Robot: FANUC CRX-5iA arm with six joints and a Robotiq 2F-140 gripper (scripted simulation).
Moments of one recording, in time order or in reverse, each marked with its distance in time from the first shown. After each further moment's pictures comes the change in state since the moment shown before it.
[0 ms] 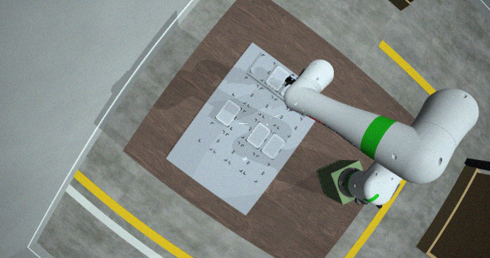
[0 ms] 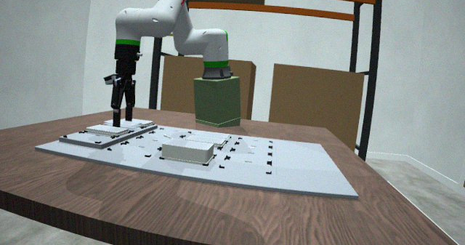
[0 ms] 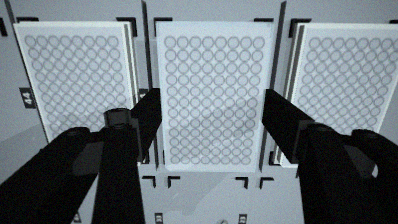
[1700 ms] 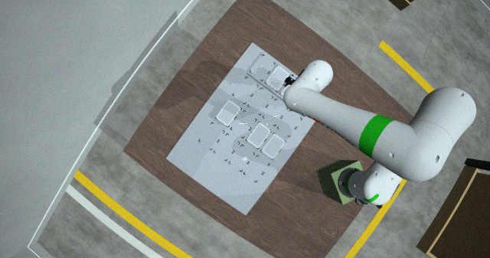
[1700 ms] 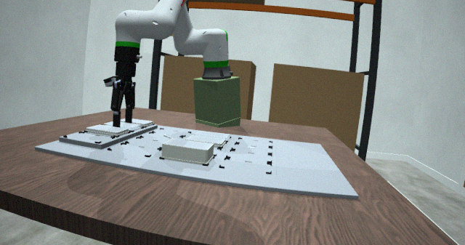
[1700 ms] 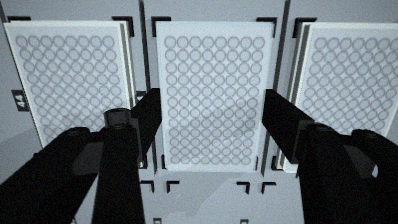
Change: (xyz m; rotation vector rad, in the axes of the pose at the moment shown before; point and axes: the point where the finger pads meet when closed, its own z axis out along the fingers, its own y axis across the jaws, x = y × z) arm 0.000 0.000 0.008 0.000 0.000 0.000
